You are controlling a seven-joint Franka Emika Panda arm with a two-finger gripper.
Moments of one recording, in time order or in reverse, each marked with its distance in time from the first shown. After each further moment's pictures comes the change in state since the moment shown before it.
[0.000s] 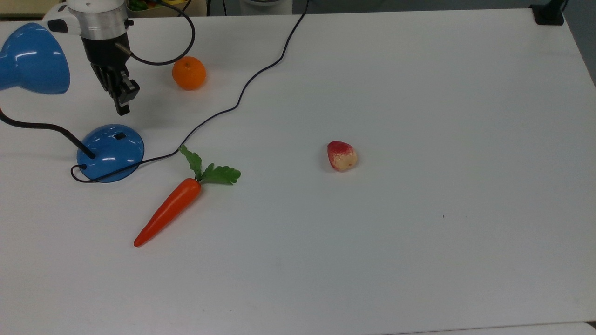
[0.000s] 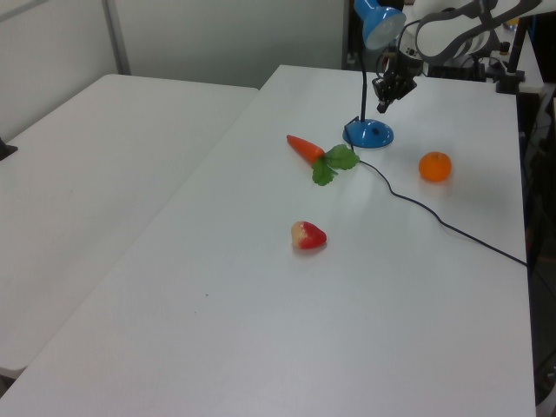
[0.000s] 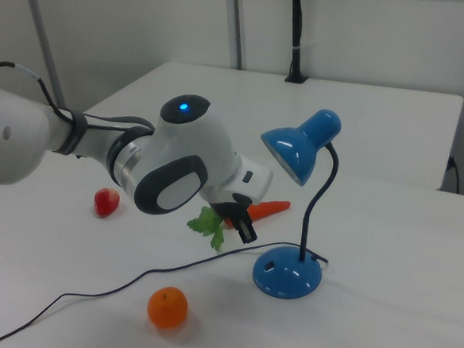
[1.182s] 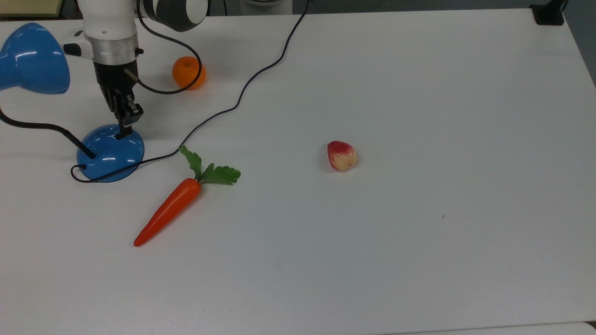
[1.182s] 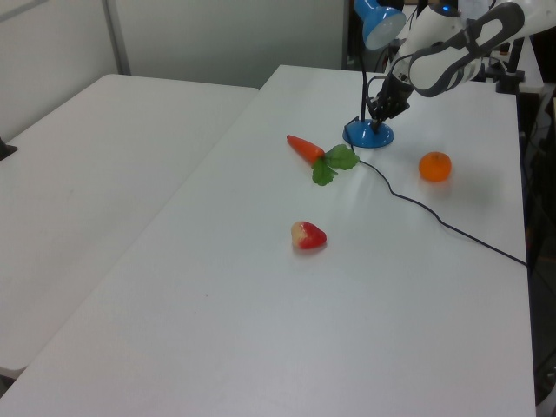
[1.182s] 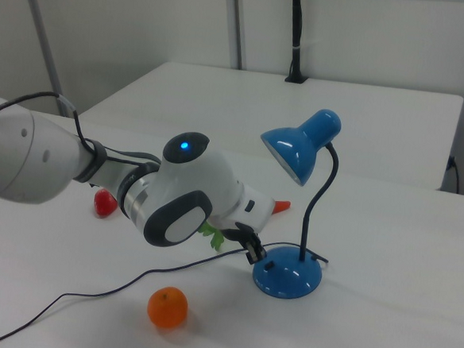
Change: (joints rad) arm 0.045 0.114 -0.038 -0.034 0.000 0.227 0.077
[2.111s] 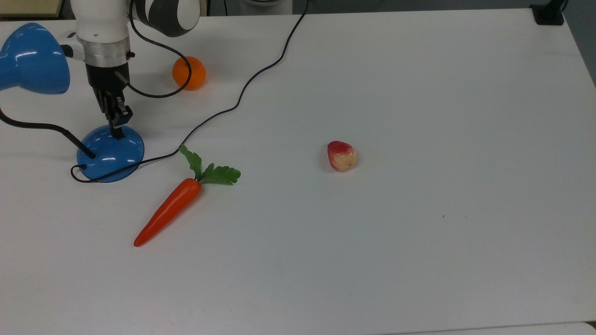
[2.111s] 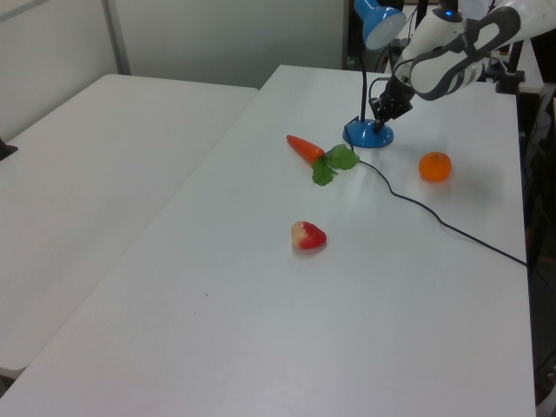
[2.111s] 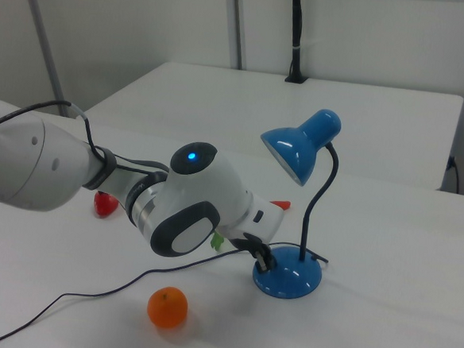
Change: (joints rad) arm -0.032 0.026 -0.003 0.003 0.000 0.039 0.004
